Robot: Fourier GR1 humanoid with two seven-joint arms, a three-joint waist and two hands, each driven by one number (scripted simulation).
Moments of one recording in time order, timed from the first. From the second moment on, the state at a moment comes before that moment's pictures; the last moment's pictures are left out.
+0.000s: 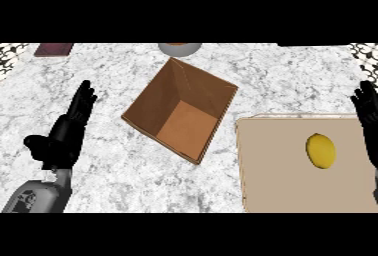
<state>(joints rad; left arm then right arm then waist) -0.16 0.36 -0.18 -1.53 0.17 0.26 -0.01 -0.12 -0.54 0.01 -1.40 -0.26 -0.18 -0.10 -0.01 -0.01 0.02</state>
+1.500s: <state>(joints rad) -0.09 0.55 -0.05 -1.31 0.00 0.26 0.05 -0.05 -0.93 0.05 -1.11 0.14 0.19 -0.69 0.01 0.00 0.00</state>
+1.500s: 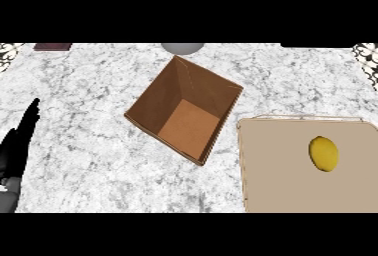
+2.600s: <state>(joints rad) -0.10 0.47 0.02 -1.31 -0.09 0.23 0.06 -0.28 -0.78 0.20 -1.19 0.53 0.42 -0.25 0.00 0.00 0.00</state>
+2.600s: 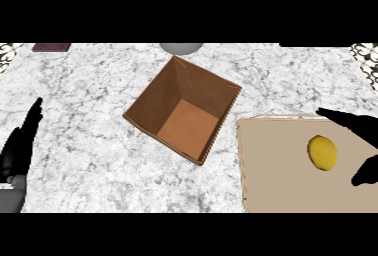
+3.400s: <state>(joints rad) -0.10 0.43 0.10 -1.33 -0.15 0.15 0.07 -0.22 -0.68 0.08 -1.38 0.59 0.58 -0.27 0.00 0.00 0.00</state>
